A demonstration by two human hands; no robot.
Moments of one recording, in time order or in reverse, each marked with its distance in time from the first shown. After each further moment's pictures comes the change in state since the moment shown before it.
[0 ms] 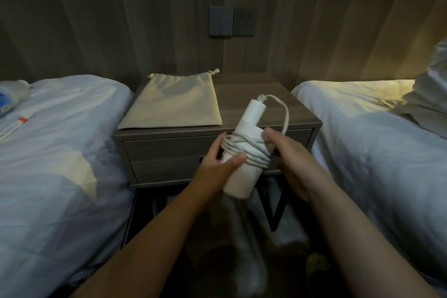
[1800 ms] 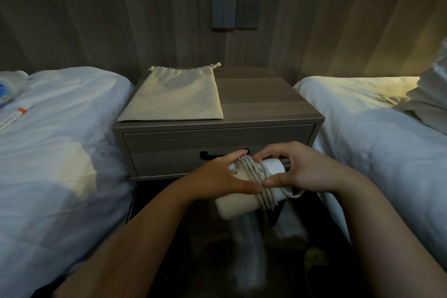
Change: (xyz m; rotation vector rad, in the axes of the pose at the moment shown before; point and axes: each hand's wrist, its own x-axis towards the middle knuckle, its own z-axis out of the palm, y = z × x) left_hand -0.003 0.001 -0.013 0.653 -0.356 -0.157; right_hand -0.014 -0.013 -0.028 -0.864 -0.437 -0.317
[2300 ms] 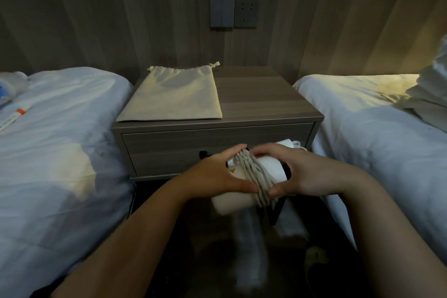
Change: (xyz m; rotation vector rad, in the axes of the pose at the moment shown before) left_hand 0.000 -0.002 -0.005 0.032 0.045 0.059; right_hand -0.008 0.001 -0.001 -0.087 -0.106 -0.032
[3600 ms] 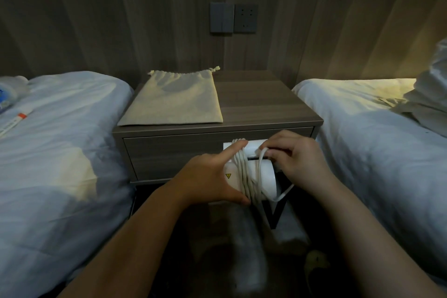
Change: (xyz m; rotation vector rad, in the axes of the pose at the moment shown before) left_hand -0.010 -0.003 -0.008 0.484 0.162 0.183; right_hand 0.021 0.007 0.019 -0.020 0.707 -0.074
